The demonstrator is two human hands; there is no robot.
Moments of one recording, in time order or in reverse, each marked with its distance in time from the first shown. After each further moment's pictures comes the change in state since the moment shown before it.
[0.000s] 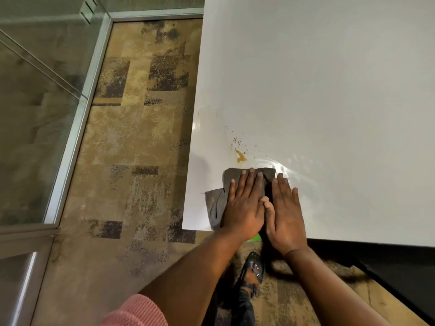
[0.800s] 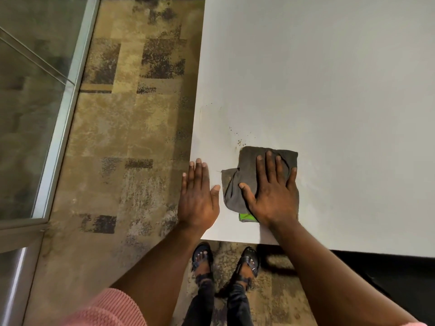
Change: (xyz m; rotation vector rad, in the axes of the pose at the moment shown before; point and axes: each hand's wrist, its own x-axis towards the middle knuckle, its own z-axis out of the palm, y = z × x) left_hand 0.007 -0.108 -0.043 0.234 0.123 -0.257; right_hand 0.089 -0.014 0.028 -0.432 -0.039 0.051
